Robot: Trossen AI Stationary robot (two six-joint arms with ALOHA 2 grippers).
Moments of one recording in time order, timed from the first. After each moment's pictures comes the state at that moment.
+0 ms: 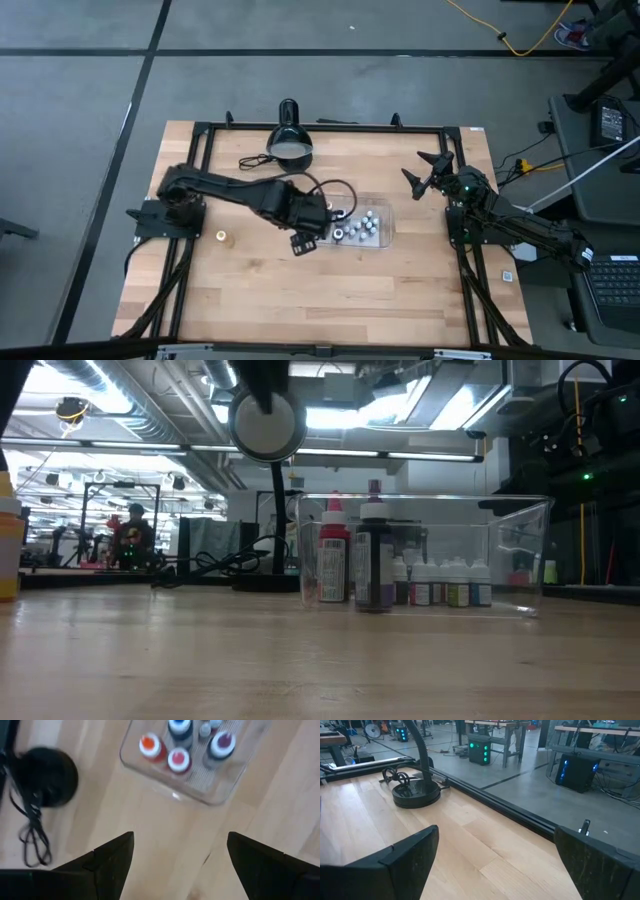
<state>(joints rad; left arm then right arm) -0.22 1.93 2.04 -1.50 -0.28 -0.59 -0.56 0.21 0.01 0.05 0.18 0.02</state>
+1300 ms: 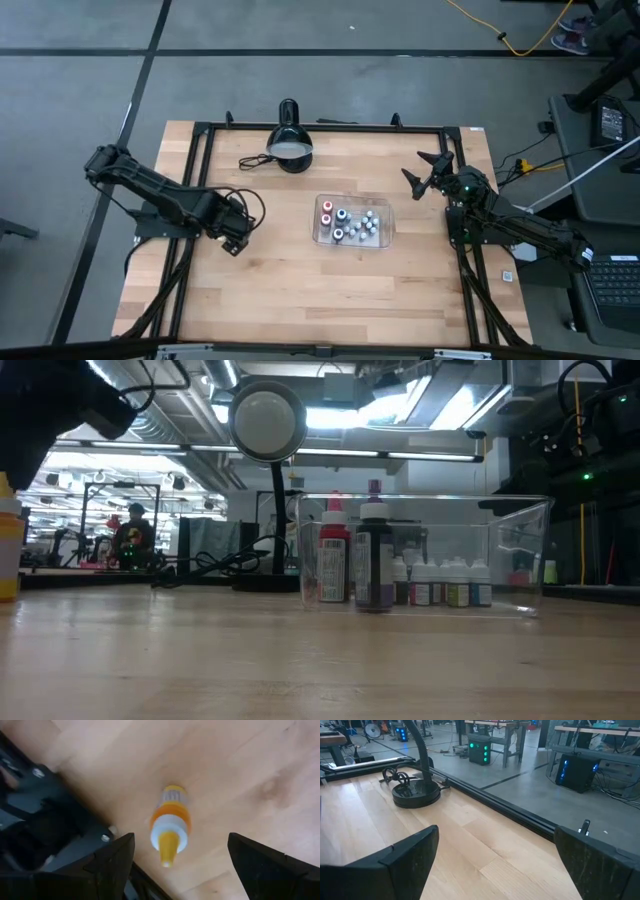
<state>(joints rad) -0.35 1.24 0.93 -1.30 0.02 -1.27 -0.56 0.21 0.01 0.05 0.18 0.02</state>
